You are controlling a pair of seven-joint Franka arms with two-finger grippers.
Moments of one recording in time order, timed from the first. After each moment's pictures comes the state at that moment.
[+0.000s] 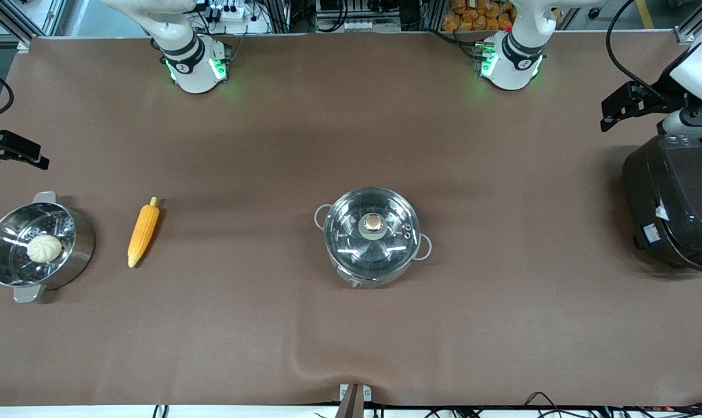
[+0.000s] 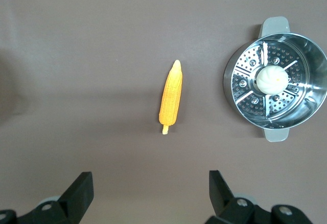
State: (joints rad) left arm -0.06 -0.06 -0.06 -1.55 0.01 1.48 -0.03; right arm -0.07 0.05 -0.08 -1.55 0.04 1.55 -0.16
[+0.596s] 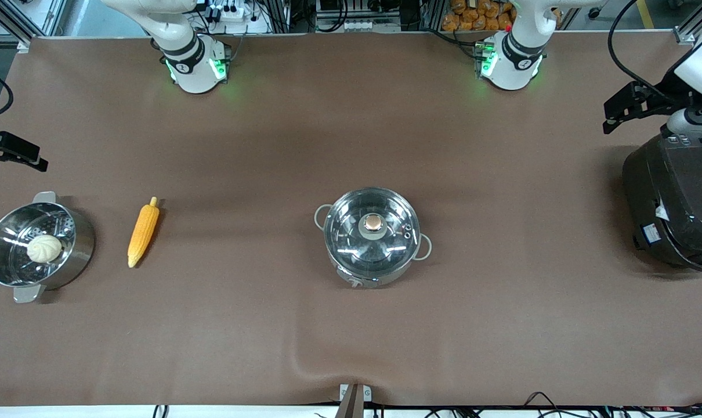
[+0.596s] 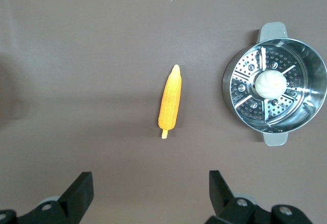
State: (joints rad) left arm -0.06 -0.04 -0.07 -1.53 0.01 1.49 -0.02; right arm -0.07 0.05 -0.08 -1.56 0.04 1.57 -0.16
